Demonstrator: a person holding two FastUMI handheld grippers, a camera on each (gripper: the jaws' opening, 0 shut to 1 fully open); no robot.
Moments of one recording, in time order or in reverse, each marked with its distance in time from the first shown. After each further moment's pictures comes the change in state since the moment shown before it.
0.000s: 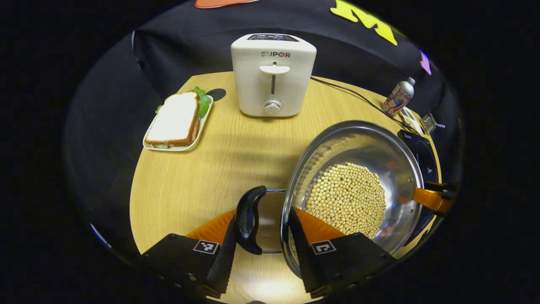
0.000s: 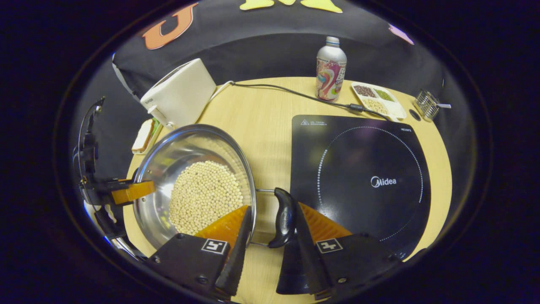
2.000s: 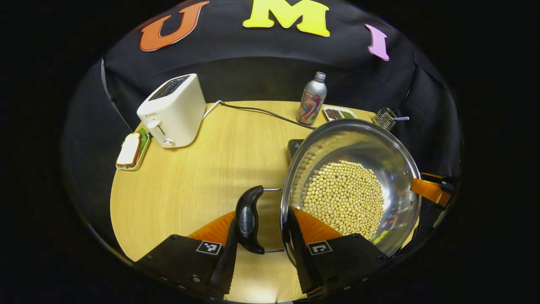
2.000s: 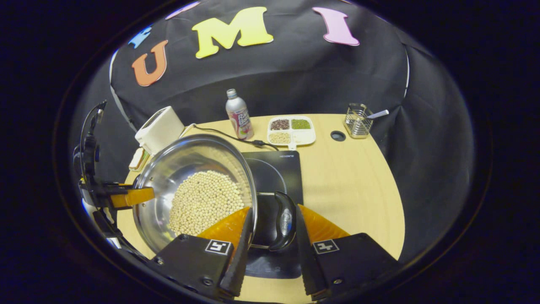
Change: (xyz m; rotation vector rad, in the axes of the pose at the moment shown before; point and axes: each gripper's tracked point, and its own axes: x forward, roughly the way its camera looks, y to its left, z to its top) left arm 0.001 -0.002 0.001 0.079 -0.124 -0.071; right arm -0.132 -0.236 0.015 0.026 -0.237 -0.046
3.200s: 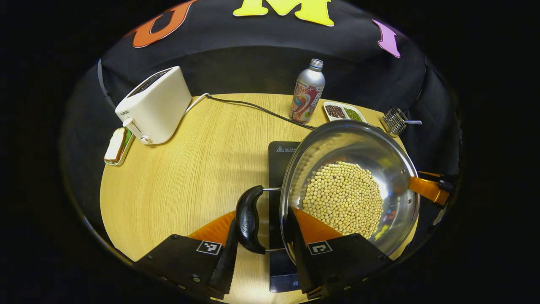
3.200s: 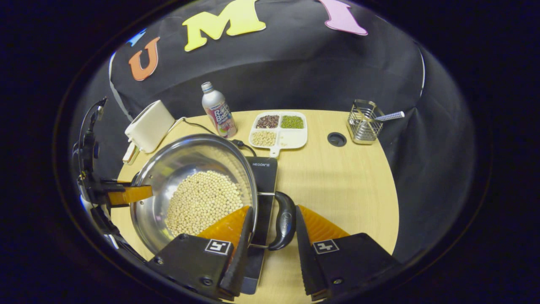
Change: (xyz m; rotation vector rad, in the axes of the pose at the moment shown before) left arm -0.008 0.001 -0.006 -0.053 0.029 0.033; right arm 0.067 -0.059 0.037 -0.069 0.060 0.063
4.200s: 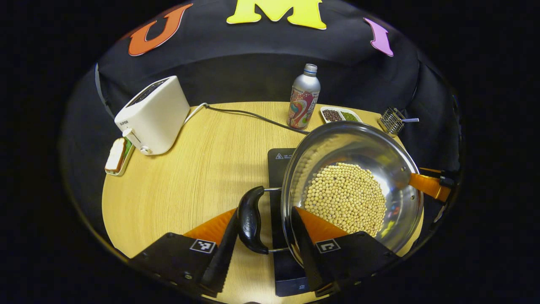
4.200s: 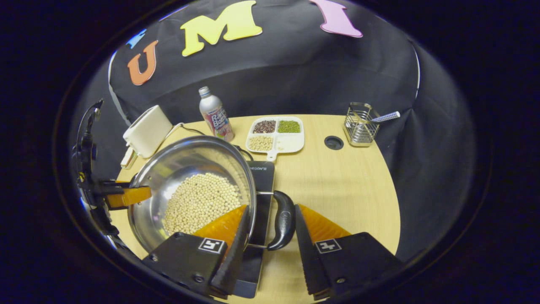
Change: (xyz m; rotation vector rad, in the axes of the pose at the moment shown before) left arm -0.004 0.002 0.006 0.077 -0.095 0.013; right arm -0.004 -0.005 -0.007 0.024 -0.057 -0.011
